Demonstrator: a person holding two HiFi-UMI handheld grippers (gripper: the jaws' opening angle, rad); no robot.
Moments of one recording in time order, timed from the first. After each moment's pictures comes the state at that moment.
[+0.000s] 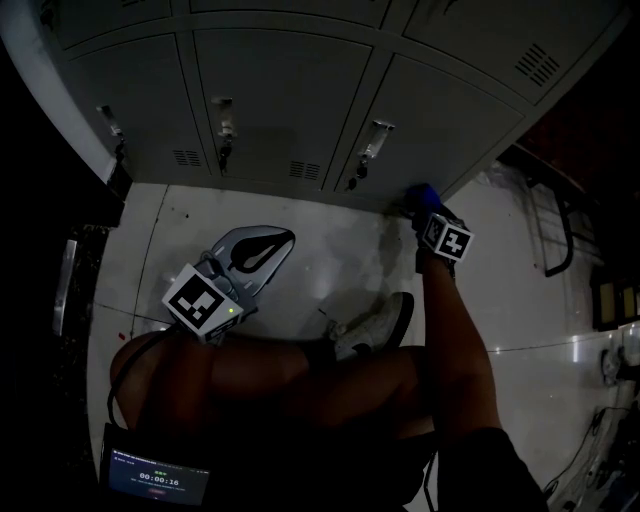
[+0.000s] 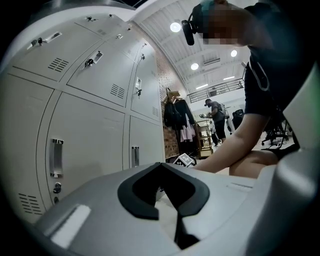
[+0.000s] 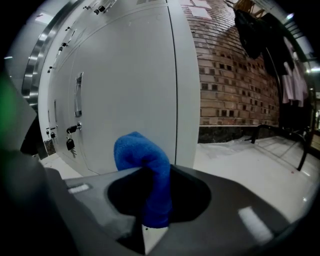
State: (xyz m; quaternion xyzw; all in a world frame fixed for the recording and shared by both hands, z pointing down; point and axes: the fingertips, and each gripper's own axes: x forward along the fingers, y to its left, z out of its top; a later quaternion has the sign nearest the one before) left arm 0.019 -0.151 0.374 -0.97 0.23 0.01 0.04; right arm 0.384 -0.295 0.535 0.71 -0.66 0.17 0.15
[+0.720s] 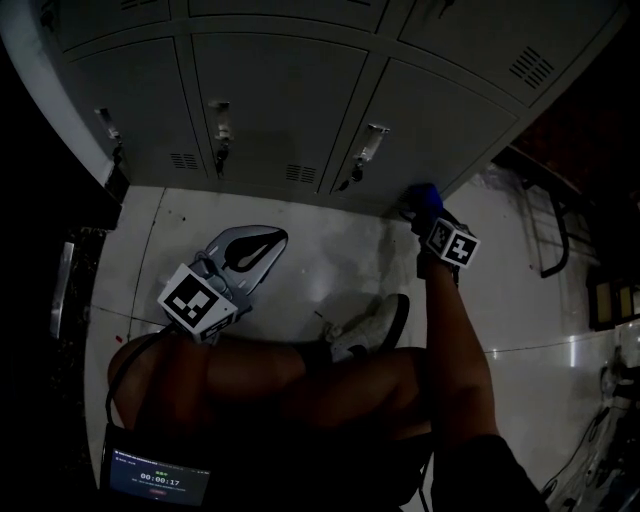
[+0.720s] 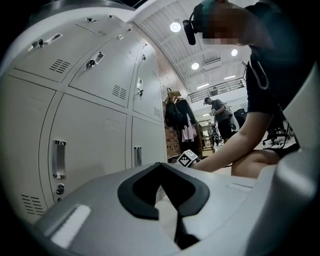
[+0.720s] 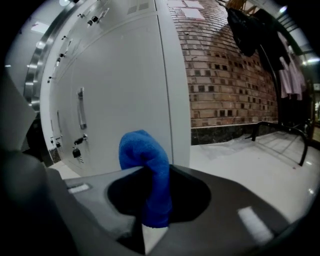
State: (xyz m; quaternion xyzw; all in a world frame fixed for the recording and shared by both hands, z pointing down) left arm 0.013 -0.157 0.372 -0.97 0.24 0.01 0.04; right arm 0.383 -0.282 0.520 0.70 -0.67 0.20 0.11
